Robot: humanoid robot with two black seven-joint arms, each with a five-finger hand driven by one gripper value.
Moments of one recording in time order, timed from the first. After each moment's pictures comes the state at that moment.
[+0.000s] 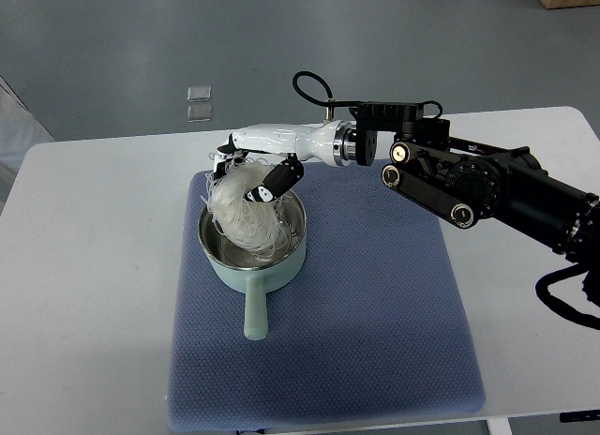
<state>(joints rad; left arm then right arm) -0.01 0.00 -0.04 -0.16 0.01 -0.01 0.17 1.08 -0.05 0.44 0.79 -1.53 0.28 0.43</state>
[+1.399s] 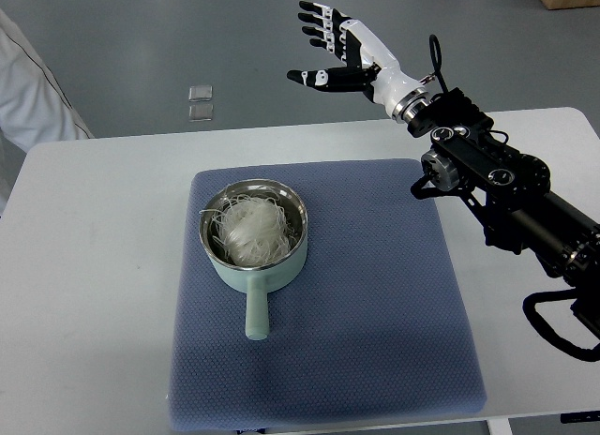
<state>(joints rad) -0.01 0.00 -0.04 -0.16 0.01 -0.01 0.17 0.95 -0.03 0.81 0.63 -0.80 0.06 0.41</state>
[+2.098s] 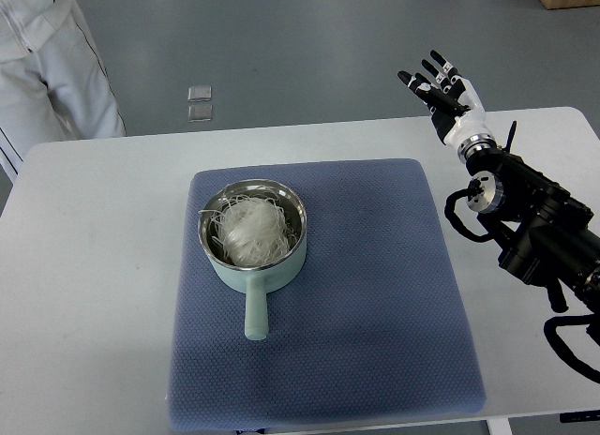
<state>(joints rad) -0.01 0.00 -0.04 -0.16 0.01 -0.01 0.17 0.84 -0.07 0.81 0.45 -0.18 0.05 0.38</state>
